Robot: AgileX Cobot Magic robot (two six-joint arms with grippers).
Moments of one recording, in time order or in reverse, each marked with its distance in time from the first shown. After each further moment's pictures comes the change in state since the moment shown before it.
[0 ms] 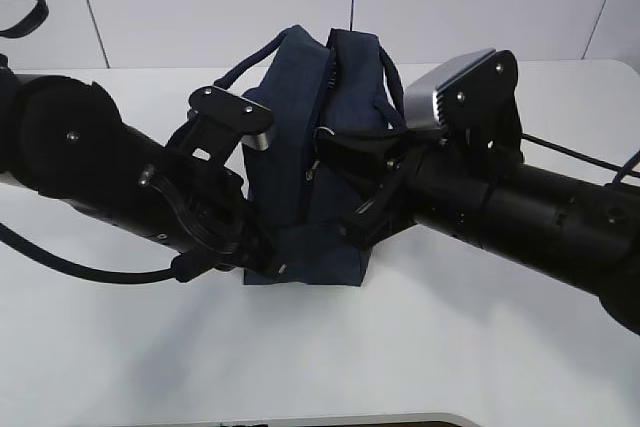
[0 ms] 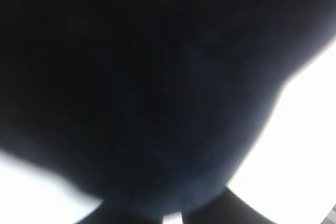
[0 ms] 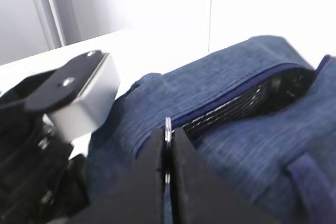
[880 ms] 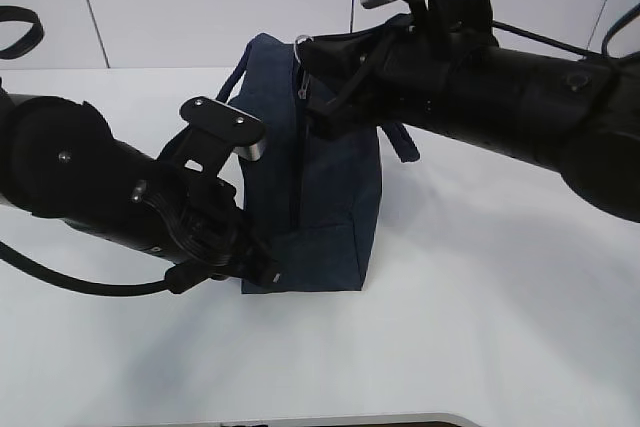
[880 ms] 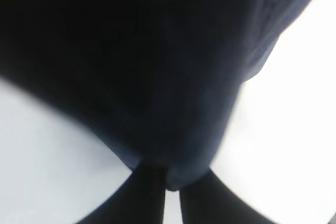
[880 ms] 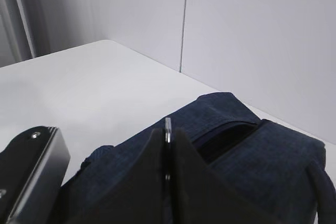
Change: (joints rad) left arm 0.000 -0.004 0.046 -0.008 -0.051 0.000; right arm 0.000 -0.027 -0.262 -0.015 0.287 -0.024
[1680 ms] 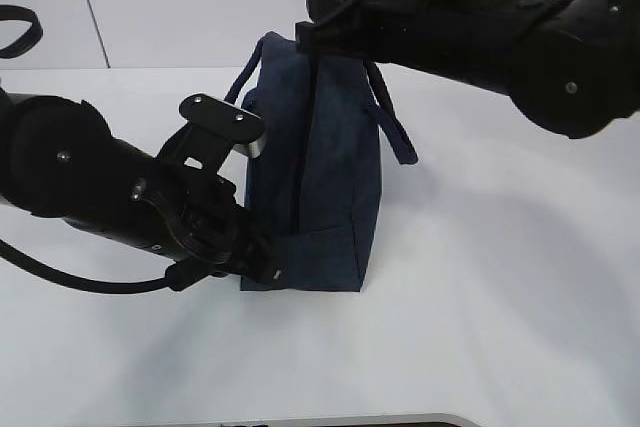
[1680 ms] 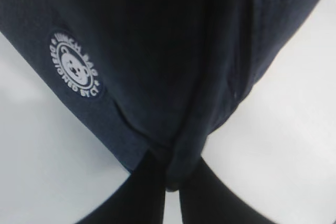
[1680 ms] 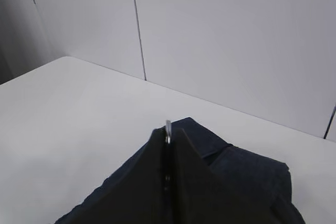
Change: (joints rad) left arm 0.000 -0.002 0.000 -0.002 -0.011 0.000; right arm -0.028 0.091 -0.209 0.167 0.161 -0.004
